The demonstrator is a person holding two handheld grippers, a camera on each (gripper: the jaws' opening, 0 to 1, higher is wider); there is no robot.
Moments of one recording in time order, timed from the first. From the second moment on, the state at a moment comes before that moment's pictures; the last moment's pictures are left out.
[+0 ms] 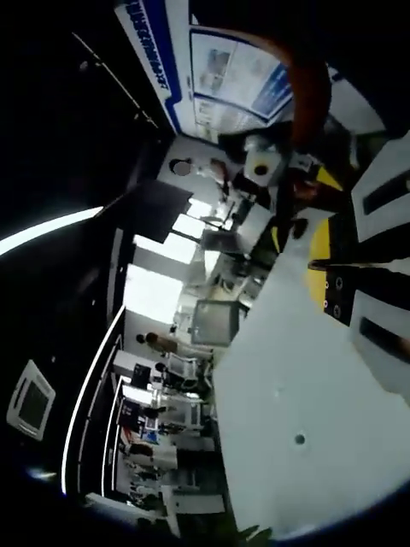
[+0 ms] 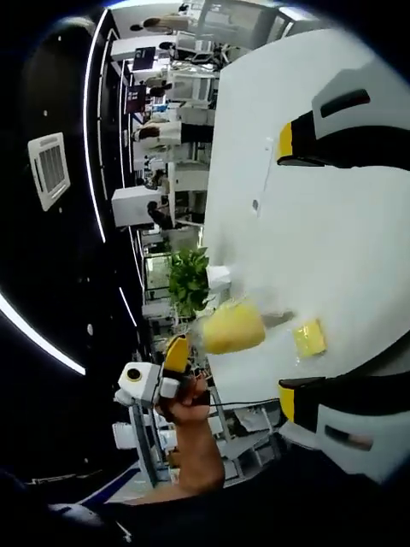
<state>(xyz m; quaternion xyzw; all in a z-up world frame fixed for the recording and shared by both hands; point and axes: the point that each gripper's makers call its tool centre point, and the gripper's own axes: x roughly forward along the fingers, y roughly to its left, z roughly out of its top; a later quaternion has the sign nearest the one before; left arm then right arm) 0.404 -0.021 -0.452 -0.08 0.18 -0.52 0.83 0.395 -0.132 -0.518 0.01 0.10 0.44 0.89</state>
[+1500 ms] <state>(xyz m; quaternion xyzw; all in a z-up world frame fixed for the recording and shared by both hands) 0.375 -0.011 -0.369 -0.15 0.13 -0.54 0.82 0.378 -0.021 -0.442 0.08 0.01 0.61 0.79</state>
